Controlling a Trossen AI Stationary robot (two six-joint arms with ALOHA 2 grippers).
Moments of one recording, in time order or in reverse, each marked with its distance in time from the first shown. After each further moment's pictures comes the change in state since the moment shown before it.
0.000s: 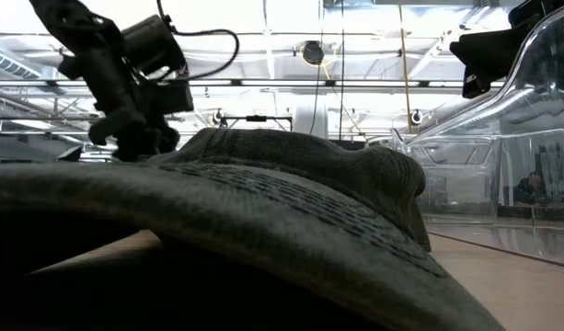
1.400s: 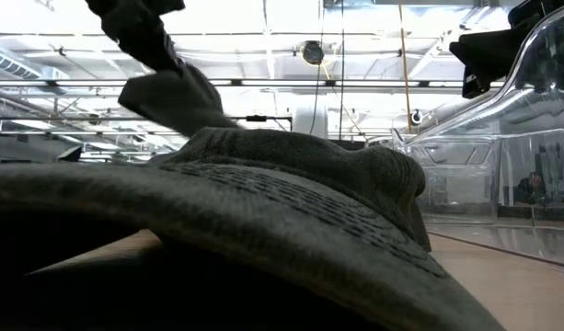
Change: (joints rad) left arm -0.109 -0.291 0.354 -0.449 -0.281 -0.021; right arm 0.000 0.006 0.000 0.007 0.000 0.000
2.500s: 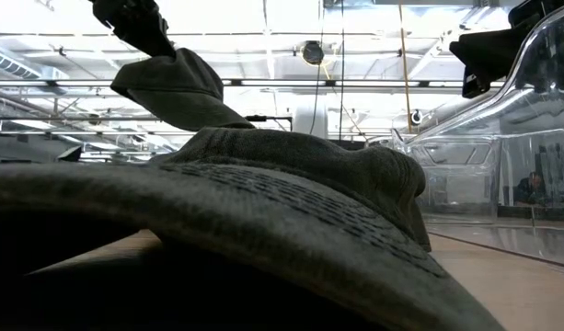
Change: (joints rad) left arm -0.056 -0.019 0.021 -0.015 -0.054 -0.006; right arm 0.000 0.000 0.000 0.000 0.000 0.000
